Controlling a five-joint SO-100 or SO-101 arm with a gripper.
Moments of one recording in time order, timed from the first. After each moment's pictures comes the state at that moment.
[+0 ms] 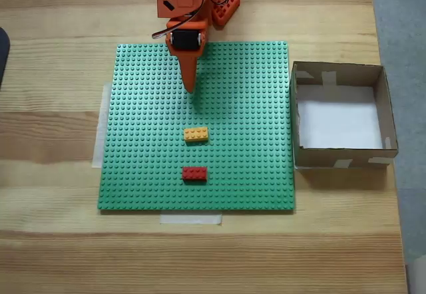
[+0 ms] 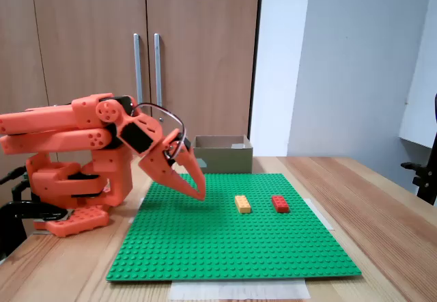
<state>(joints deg) 3.1 186.4 179.6 52.7 -3.0</state>
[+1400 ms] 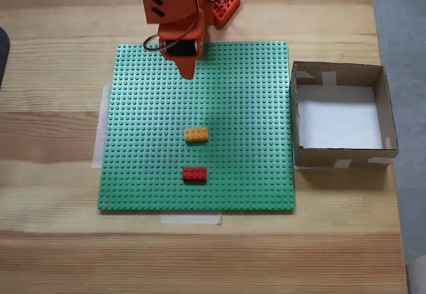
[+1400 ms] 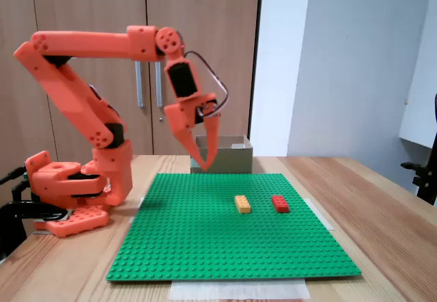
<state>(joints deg) -0.3 123.6 121.2 75.0 -0.7</state>
